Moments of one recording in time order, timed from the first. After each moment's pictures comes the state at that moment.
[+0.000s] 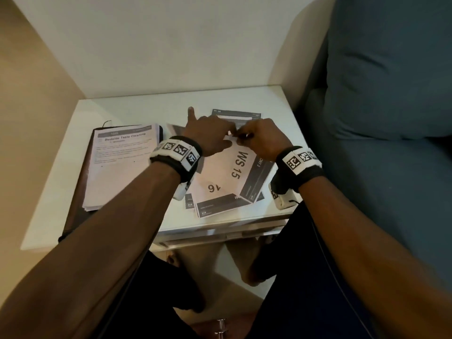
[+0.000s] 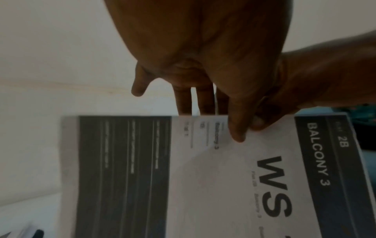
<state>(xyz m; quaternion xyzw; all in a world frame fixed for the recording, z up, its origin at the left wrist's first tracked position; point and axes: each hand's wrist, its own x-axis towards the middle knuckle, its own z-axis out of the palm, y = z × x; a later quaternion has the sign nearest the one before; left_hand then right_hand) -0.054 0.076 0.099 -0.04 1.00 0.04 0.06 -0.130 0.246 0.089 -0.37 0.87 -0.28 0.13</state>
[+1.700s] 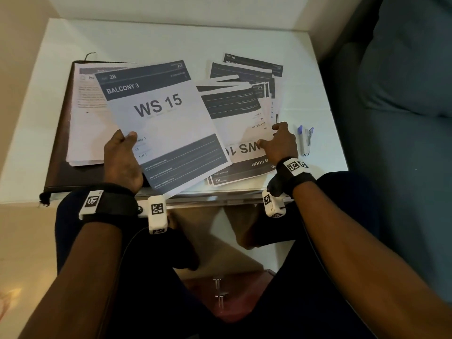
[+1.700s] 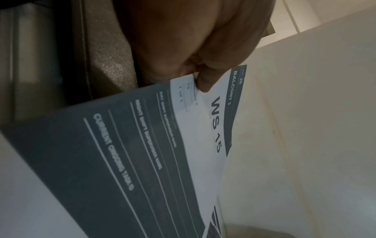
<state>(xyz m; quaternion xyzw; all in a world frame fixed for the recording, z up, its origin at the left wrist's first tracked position) 0.118 -0.018 -0.047 -0.44 0.49 0.71 -0.25 -0.118 0.249 -0.079 -0.06 0.94 -0.30 0.17</state>
